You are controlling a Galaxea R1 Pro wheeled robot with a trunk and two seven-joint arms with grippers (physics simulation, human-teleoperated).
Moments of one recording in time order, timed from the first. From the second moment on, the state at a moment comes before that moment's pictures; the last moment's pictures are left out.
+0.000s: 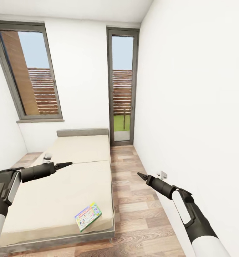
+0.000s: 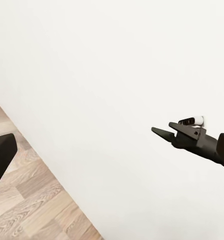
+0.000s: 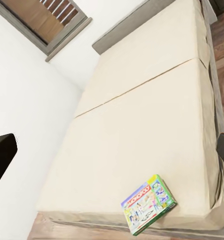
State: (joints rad) left arm -0.68 0.33 0.27 -1.05 0.13 0.84 -1.27; right arm -0.51 -0.01 -0.08 -1.03 -0.49 0.54 0.46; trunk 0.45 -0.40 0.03
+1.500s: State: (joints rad) left arm -0.68 0.33 0.27 -1.05 0.13 0.84 -1.27; right arm -0.51 -0.01 -0.08 -1.03 -0.49 0.54 0.47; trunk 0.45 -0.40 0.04
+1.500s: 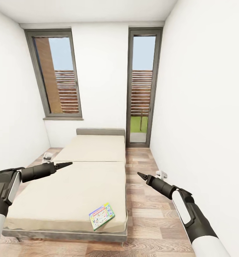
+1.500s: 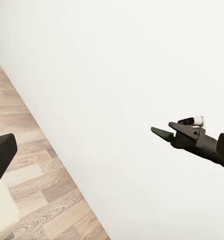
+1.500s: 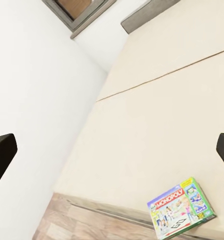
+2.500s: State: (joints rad) left arm -0.68 0.33 0.27 -1.05 0.13 0.84 -1.27; right arm -0.51 -0.01 -0.08 -1.03 -0.49 0.54 0.46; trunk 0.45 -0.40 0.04
